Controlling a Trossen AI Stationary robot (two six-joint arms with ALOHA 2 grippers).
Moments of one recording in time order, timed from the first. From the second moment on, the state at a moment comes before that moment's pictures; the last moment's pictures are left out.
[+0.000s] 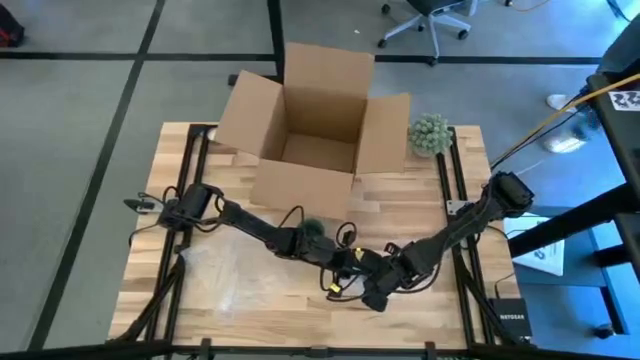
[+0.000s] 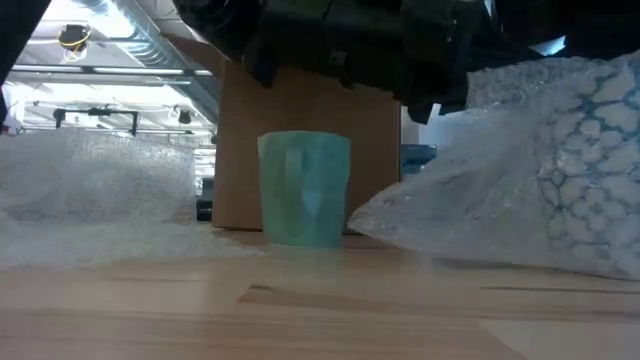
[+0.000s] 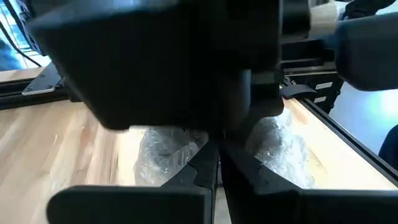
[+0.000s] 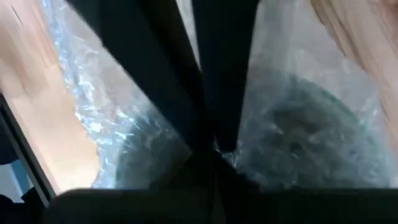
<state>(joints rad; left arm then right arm) -0.27 2.17 1.33 0.54 -0.05 0.06 0.59 1.70 1.15 -0.76 0.06 1.07</state>
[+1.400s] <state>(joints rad) -0.27 2.17 1.33 0.54 -0.05 0.05 0.60 1.60 1.28 -0.95 0.12 1.05</state>
